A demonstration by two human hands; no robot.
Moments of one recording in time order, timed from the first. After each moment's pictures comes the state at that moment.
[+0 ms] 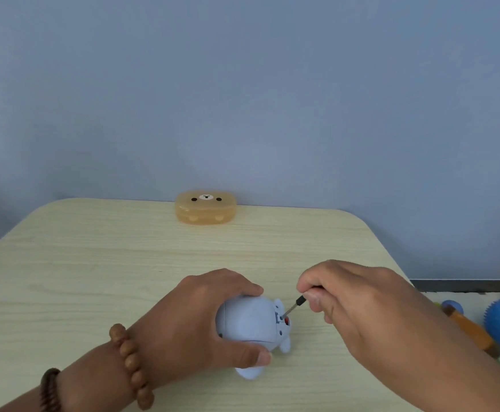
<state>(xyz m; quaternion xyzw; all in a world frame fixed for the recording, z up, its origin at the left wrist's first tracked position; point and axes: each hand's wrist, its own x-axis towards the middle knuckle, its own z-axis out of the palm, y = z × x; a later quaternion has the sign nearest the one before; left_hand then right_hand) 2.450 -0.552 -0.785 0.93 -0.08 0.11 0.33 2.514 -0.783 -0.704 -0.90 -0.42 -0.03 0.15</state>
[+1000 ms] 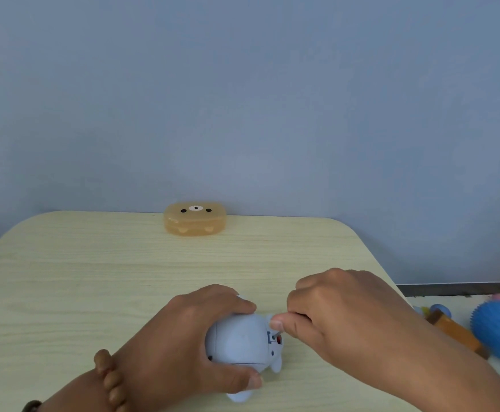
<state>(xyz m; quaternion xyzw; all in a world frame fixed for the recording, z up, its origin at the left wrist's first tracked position) 2.447 -0.551 -0.788 0.93 -0.10 0.10 0.32 2.529 -0.764 -0.705 -0.89 -0.45 0.00 -0.05</state>
